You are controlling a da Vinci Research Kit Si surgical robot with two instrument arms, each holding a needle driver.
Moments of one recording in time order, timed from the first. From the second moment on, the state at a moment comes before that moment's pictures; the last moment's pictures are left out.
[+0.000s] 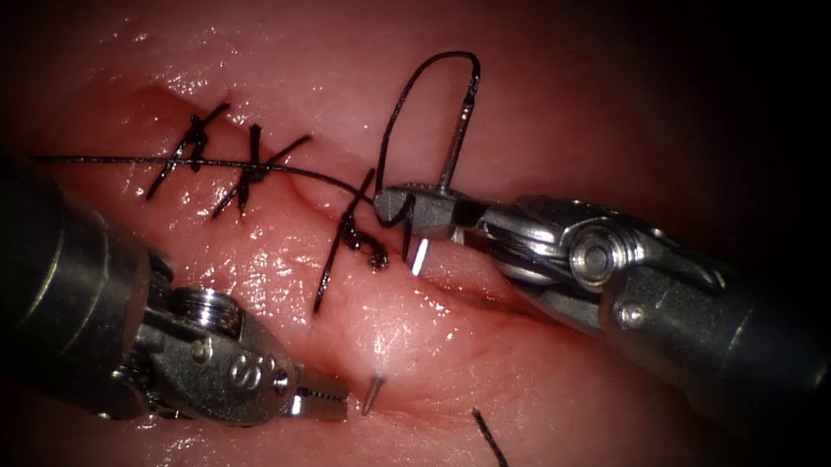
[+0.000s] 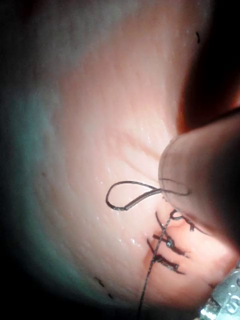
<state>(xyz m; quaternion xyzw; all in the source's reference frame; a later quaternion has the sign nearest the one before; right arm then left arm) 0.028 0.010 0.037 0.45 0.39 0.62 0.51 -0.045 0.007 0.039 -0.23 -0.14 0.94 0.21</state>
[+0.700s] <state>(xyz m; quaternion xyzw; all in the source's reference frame) 0.026 0.011 0.038 0.34 0.46 0.58 0.58 -0.045 0.007 0.039 -0.23 -0.14 0.94 0.21</state>
